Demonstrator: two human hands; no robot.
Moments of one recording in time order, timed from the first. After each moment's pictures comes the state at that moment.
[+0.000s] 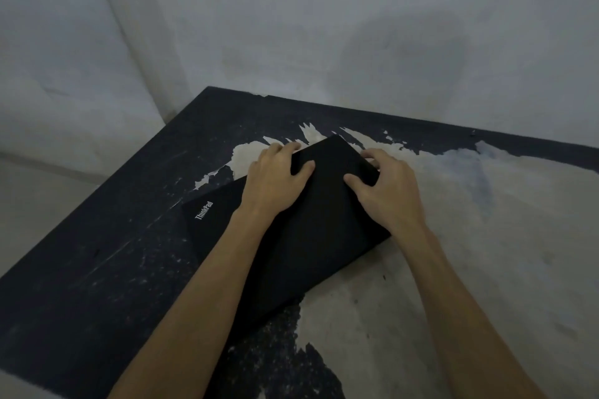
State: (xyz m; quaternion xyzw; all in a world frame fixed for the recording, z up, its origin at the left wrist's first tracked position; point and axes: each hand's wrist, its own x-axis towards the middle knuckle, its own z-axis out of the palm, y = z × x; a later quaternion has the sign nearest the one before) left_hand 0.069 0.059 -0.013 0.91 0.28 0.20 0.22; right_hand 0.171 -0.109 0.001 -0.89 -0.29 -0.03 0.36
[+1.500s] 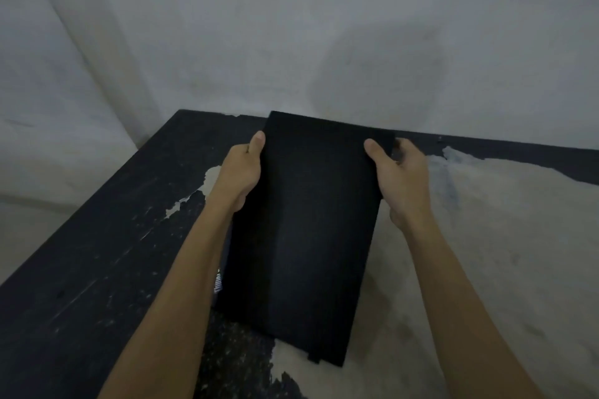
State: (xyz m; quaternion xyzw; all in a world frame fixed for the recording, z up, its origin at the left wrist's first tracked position) left_hand 0.100 0.077 0.029 0.74 0.36 0.21 0.53; right_hand 0.213 -0.134 0.028 -0.73 -0.13 0.03 0.67
